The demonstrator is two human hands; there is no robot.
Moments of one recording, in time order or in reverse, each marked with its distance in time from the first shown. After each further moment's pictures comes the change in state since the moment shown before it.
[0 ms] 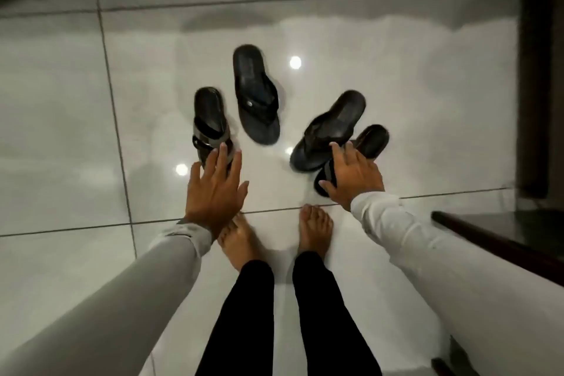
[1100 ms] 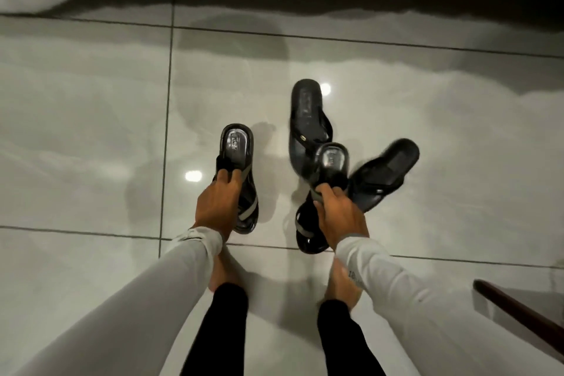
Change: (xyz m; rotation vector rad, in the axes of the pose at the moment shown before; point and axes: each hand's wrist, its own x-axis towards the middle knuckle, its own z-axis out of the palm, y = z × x) left_hand 0.033 -0.101 0.016 -0.231 -0.116 -0.264; right_hand 0.043 -0.129 0.011 0.260 0.072 -0.123
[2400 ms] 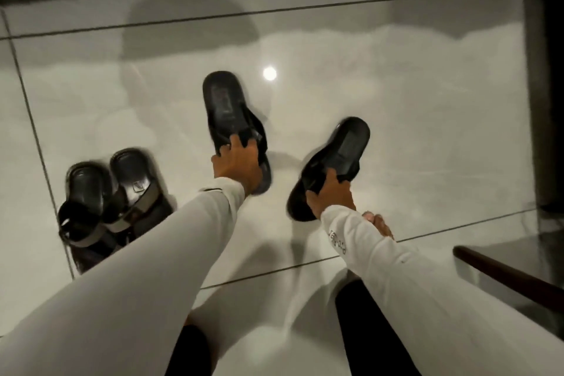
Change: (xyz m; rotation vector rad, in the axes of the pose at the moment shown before) left_hand 0.165 0.159 0.053 0.022 -0.205 0.151; right_hand 0.089 0.118 0.031 0.301 -0.038 0.740
